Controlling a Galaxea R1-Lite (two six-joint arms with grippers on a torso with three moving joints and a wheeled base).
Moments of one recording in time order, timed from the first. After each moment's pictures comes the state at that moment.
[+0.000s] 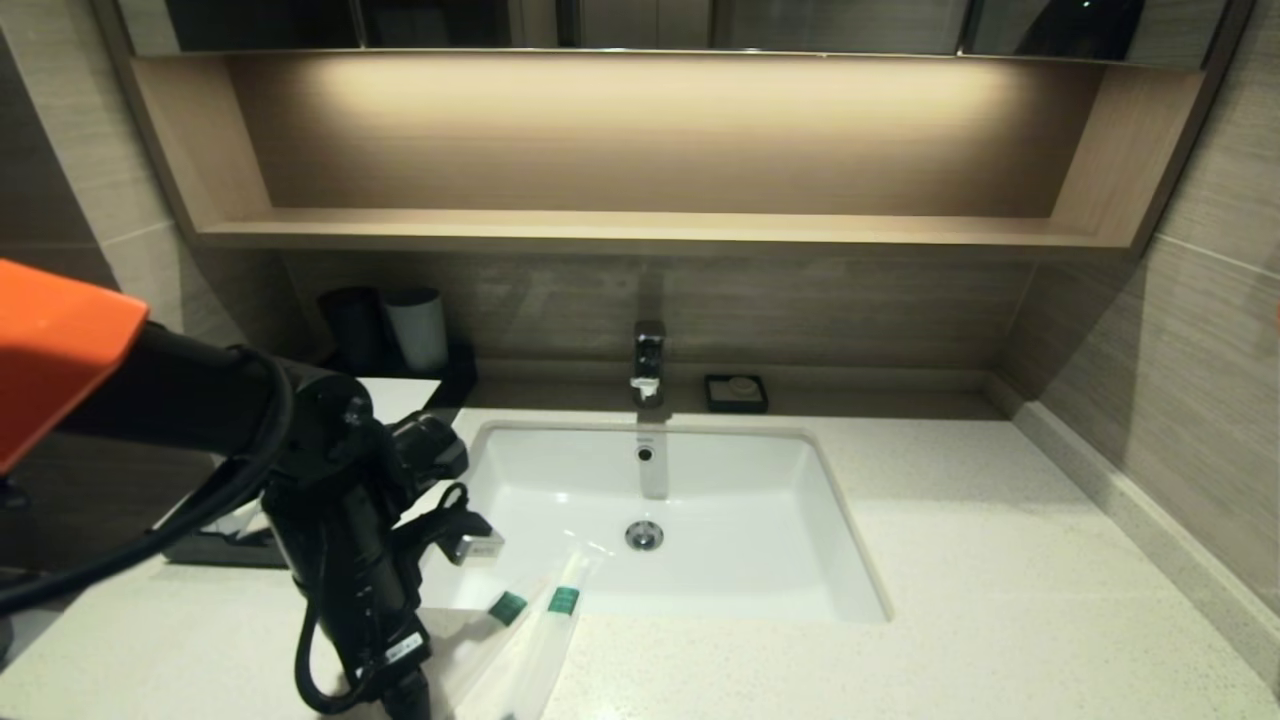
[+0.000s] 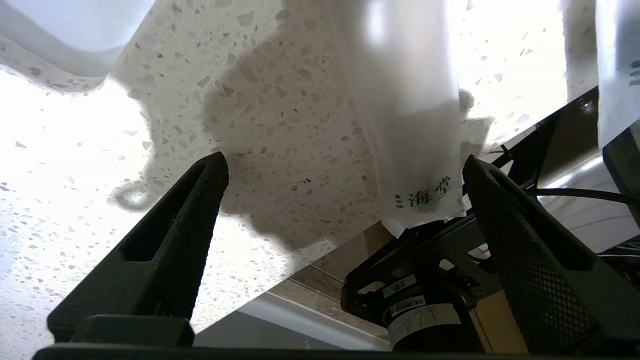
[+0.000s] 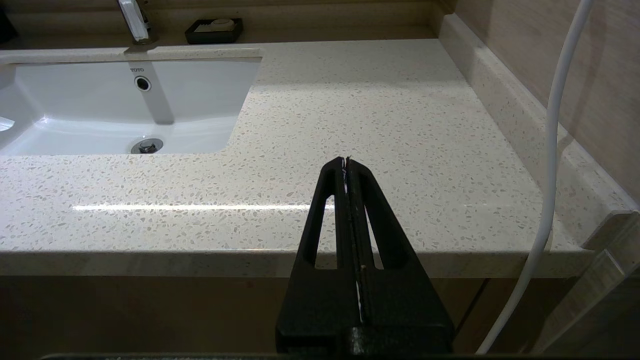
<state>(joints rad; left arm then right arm) -0.37 1.94 -1.19 0.83 -0.09 0.48 0.00 0.00 0.00 -0.01 -0.01 0.03</state>
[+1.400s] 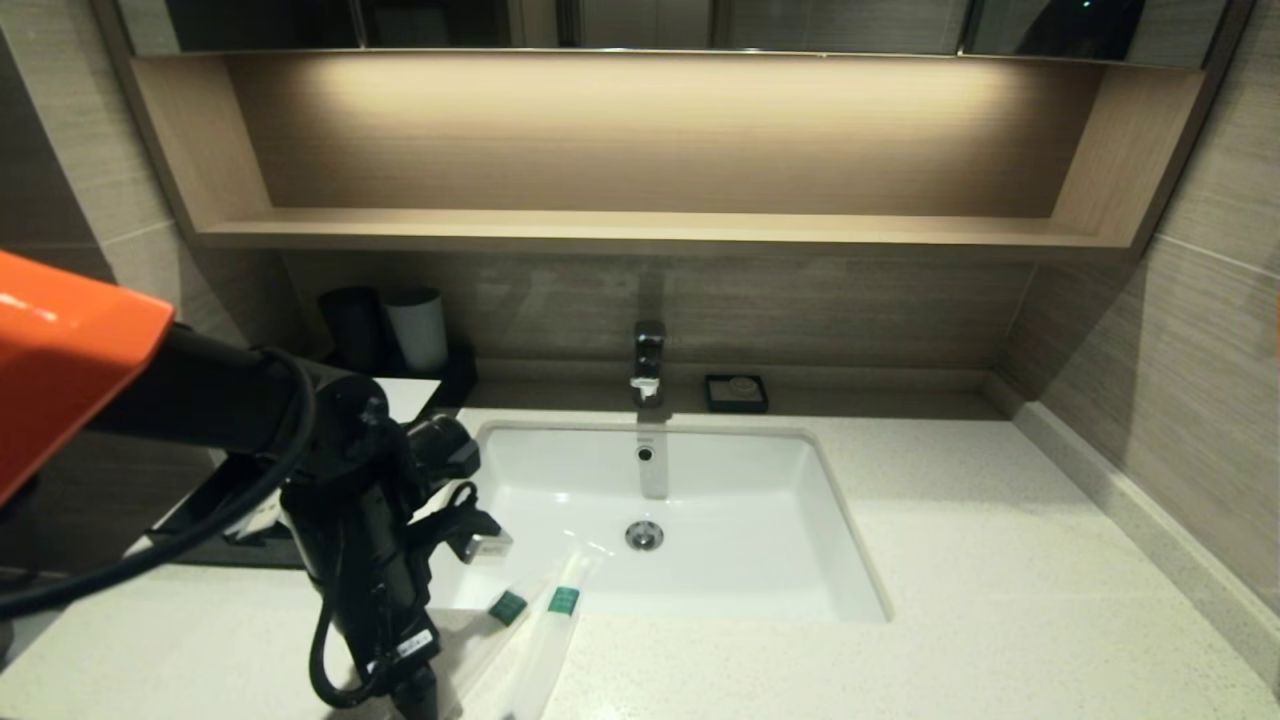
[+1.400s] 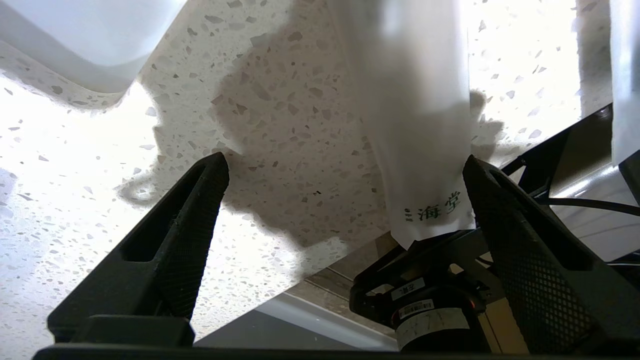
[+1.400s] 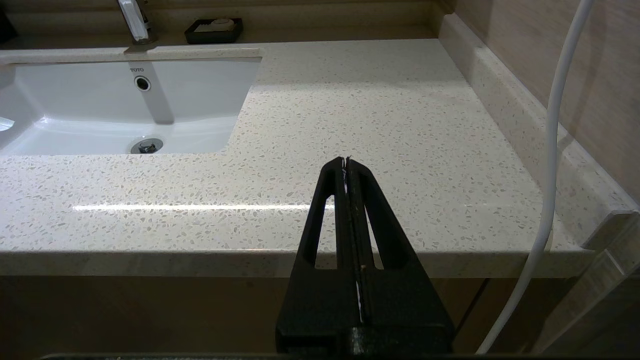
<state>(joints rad) -0.38 1.96 -1.22 0.84 -0.06 0.48 0.00 0.00 0.00 -0.01 -0.01 0.03</state>
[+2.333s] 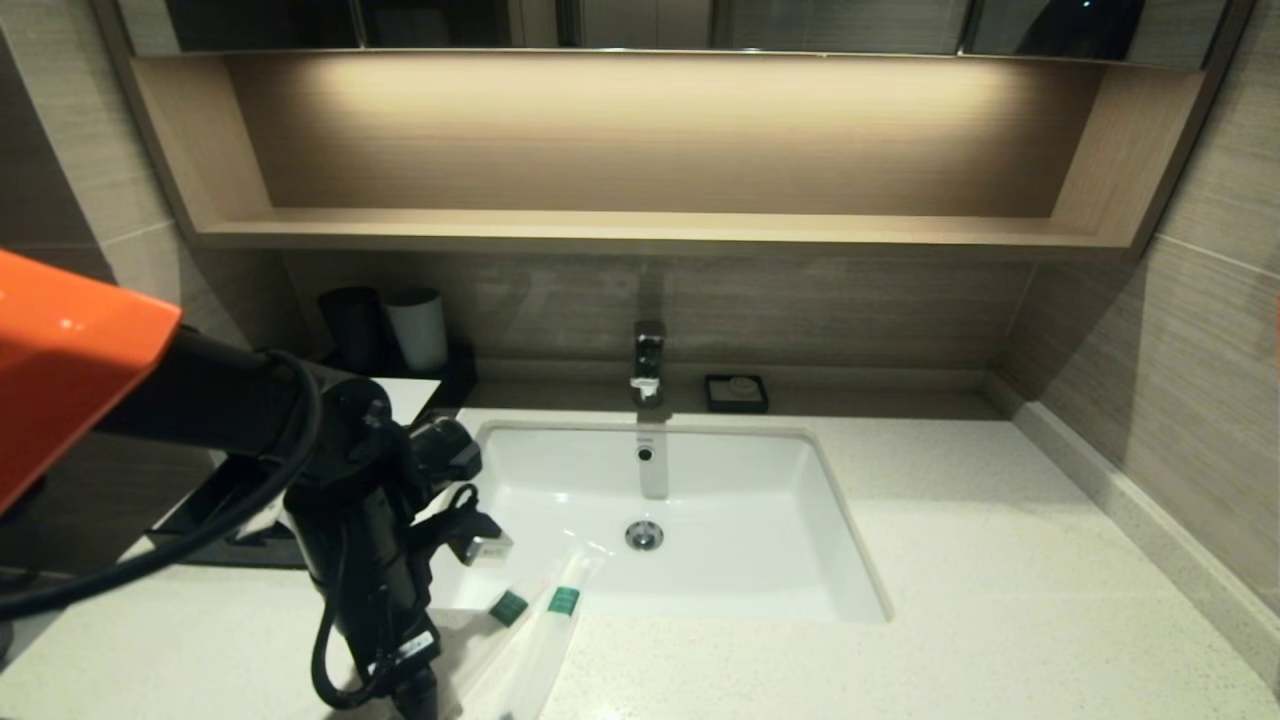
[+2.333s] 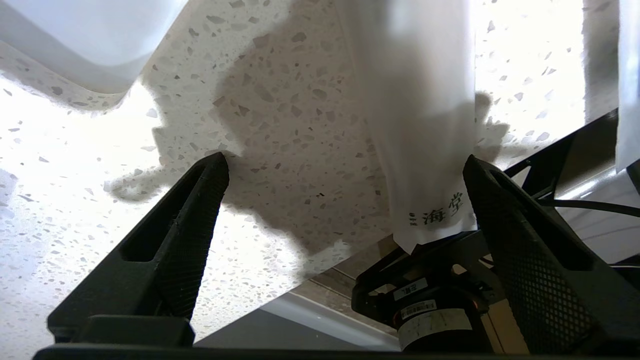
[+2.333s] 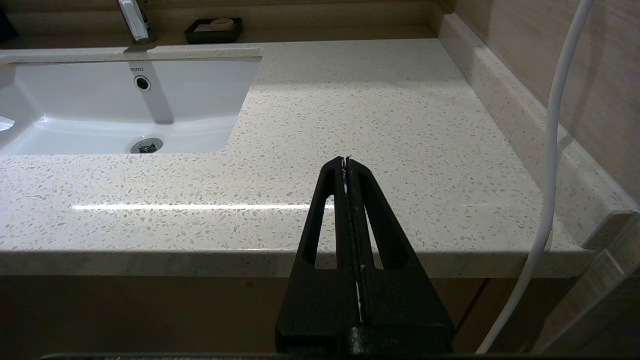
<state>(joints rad) -0.38 1.97 -1.22 0.83 -0.05 0.47 0.00 0.00 0.00 -0.01 -0.01 0.03</state>
